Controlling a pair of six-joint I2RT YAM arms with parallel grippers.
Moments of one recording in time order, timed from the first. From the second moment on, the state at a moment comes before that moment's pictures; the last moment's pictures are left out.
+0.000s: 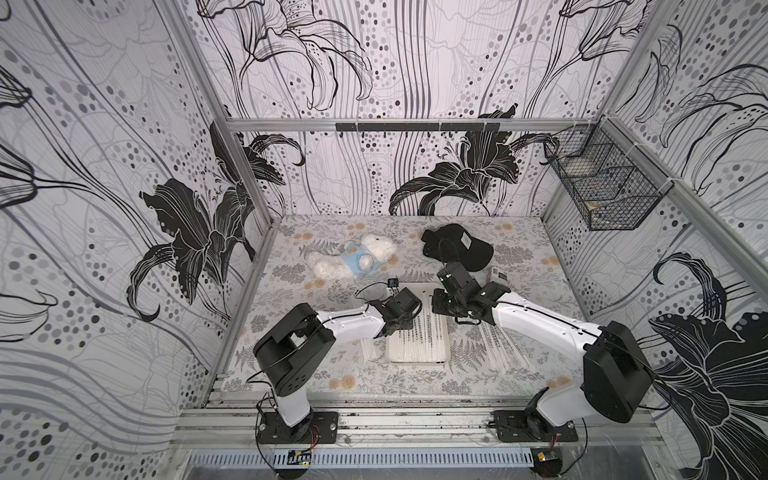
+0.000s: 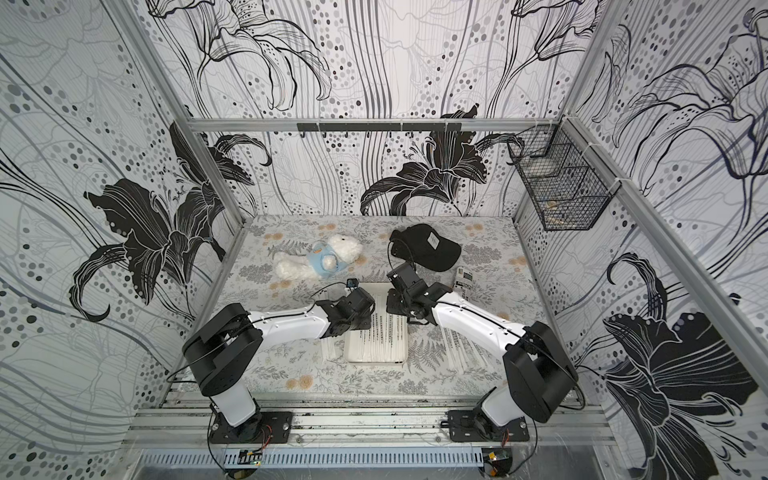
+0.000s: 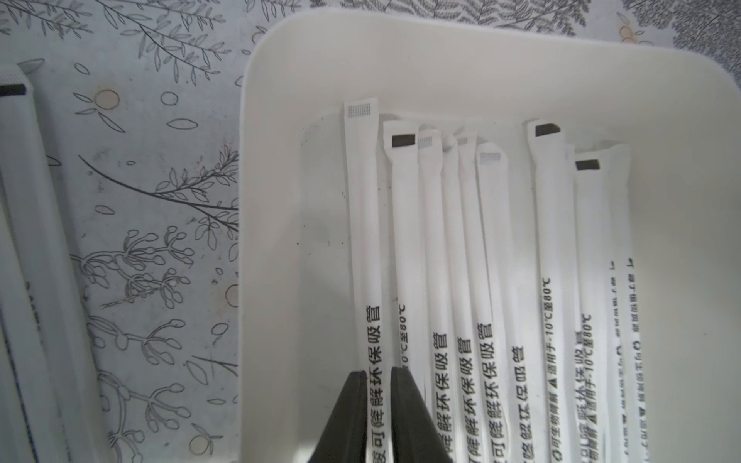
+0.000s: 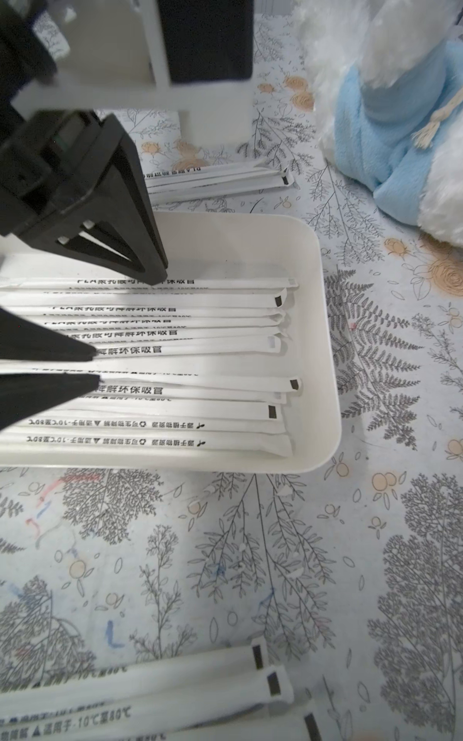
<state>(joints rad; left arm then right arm) -0.81 1.74 0.99 -0.30 -0.30 -0.80 0.69 1.49 1.02 -0.50 0.06 0.72</state>
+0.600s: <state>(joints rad) -0.70 1.24 0.84 -0.28 -0.38 -0.70 0.44 1.38 0.85 -0.78 0.10 0.46</state>
